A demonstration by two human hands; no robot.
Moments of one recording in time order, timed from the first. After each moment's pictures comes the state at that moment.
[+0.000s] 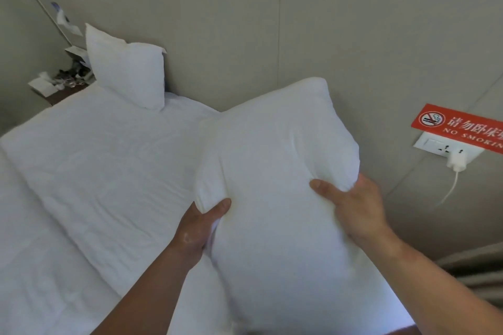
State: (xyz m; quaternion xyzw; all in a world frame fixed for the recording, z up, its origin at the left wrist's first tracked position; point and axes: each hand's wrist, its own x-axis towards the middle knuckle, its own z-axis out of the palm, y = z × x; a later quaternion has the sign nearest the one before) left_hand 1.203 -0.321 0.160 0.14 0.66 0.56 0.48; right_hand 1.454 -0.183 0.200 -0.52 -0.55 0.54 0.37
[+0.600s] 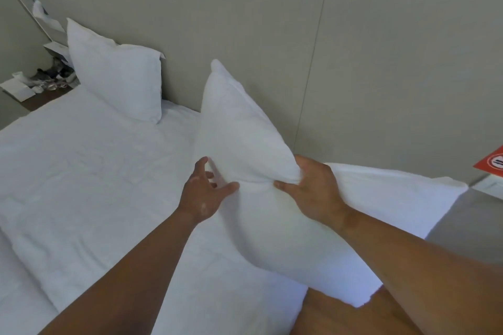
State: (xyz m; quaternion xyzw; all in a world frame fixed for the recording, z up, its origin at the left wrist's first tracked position) left_hand 1.008 -0.137 0.137 0.34 0.80 0.37 0.32; right_hand 1.233 -0.034 0.152 -0.46 -0.78 0.34 0.26
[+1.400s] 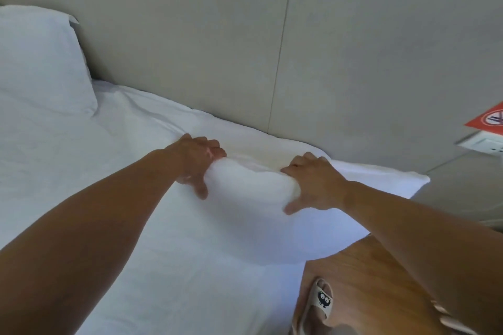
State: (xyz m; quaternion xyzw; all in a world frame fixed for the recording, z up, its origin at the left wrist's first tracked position) left_hand 0.947 0.029 0.098 0.76 0.56 -0.30 0.15; right_hand 1.249 0.053 0.066 -0.42 -0.88 0.17 -0.17
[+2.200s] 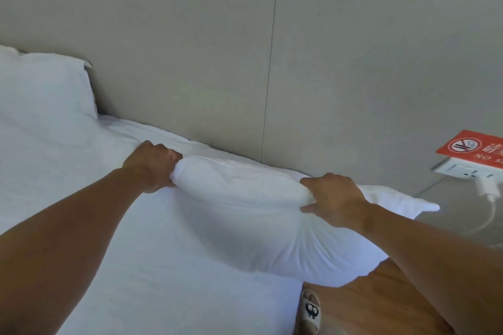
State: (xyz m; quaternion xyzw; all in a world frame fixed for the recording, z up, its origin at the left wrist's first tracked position) left_hand 0.907 0.017 0.154 0.70 0.66 -0.27 -0.02; right_hand 1.289 0.048 0.132 -0.50 -0.85 0.09 -0.13
